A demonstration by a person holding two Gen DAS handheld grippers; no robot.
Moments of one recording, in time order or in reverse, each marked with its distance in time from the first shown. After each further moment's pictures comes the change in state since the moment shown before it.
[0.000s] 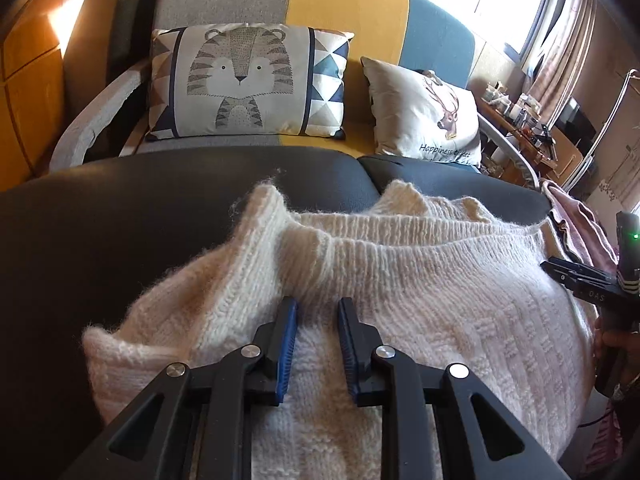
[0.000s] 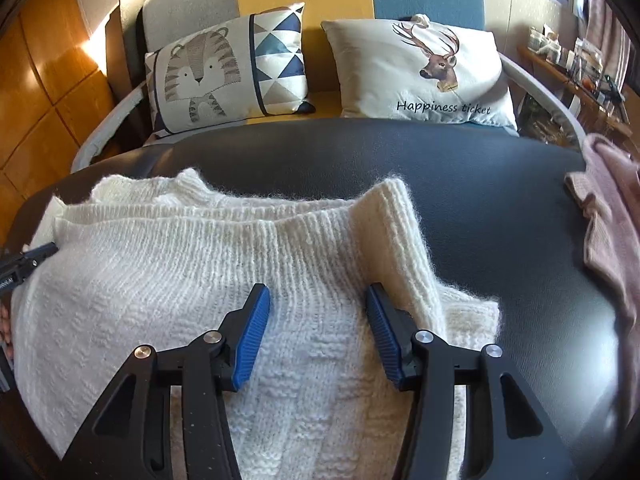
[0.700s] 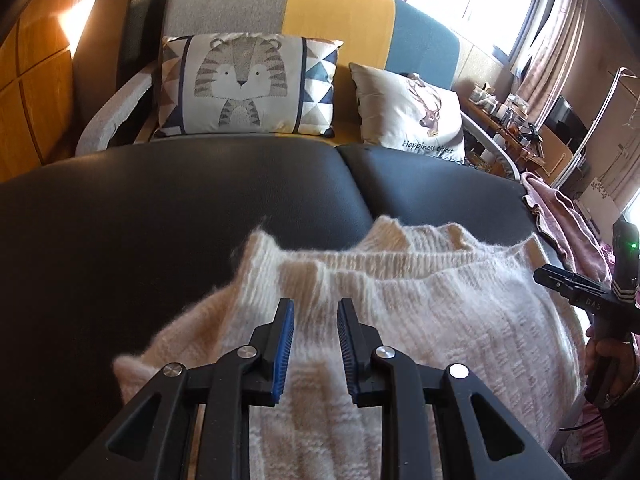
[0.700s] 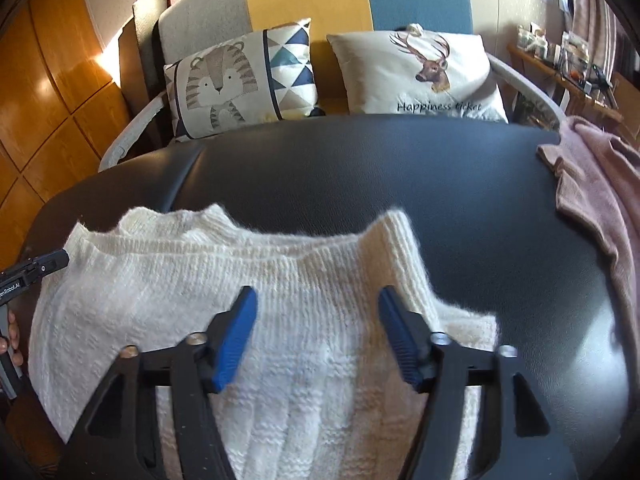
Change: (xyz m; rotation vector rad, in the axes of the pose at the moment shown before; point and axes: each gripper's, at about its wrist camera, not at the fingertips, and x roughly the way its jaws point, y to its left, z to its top) left arm -0.057 -0.025 -0.027 0.025 0.002 0.009; right arm -0.058 0.028 -0.029 0.000 -0.047 -0.009
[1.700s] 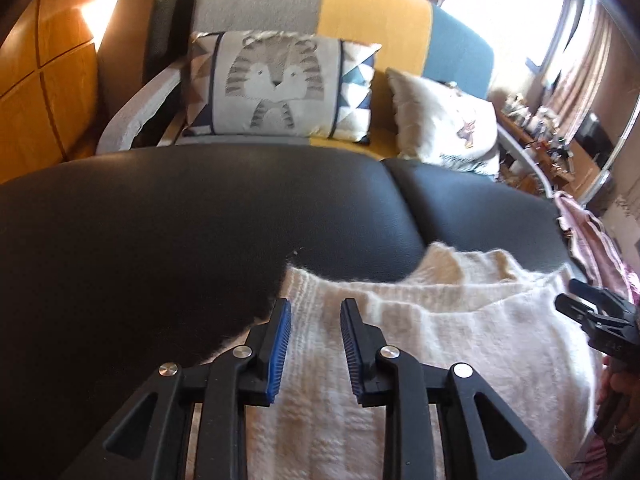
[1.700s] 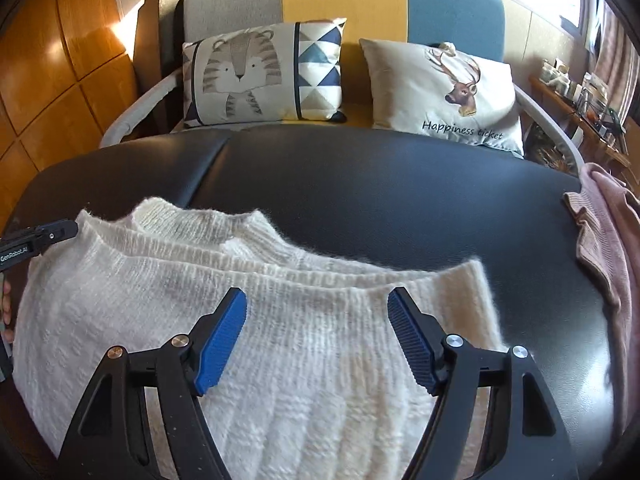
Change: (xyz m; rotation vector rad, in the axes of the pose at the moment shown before) left arm 0.030 0.034 0.018 -0.077 0.014 0.100; right arm 0.035 0.053 0.010 -0.112 0.031 -0.048
